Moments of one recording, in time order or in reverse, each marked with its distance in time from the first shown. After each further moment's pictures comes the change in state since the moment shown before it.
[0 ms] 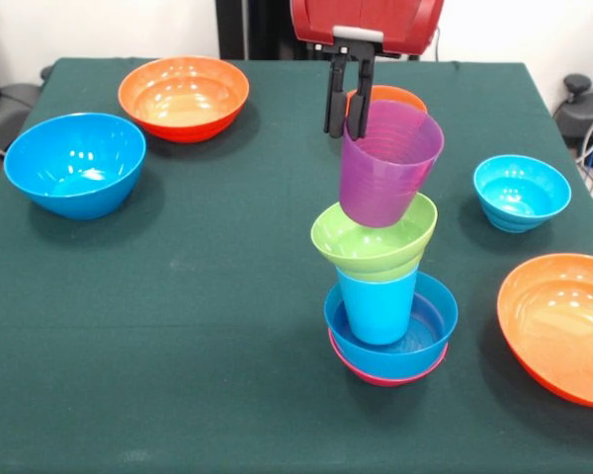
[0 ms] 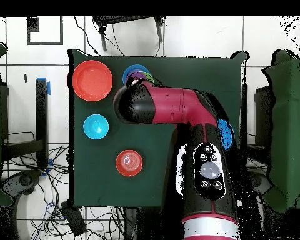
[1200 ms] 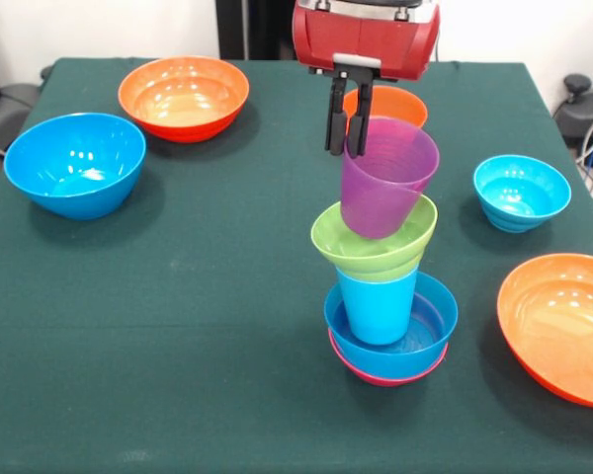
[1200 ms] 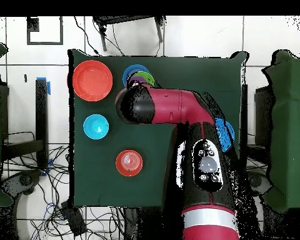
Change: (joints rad) arm 0.000 0.037 0.001 0.000 0.000 0.000 0.000
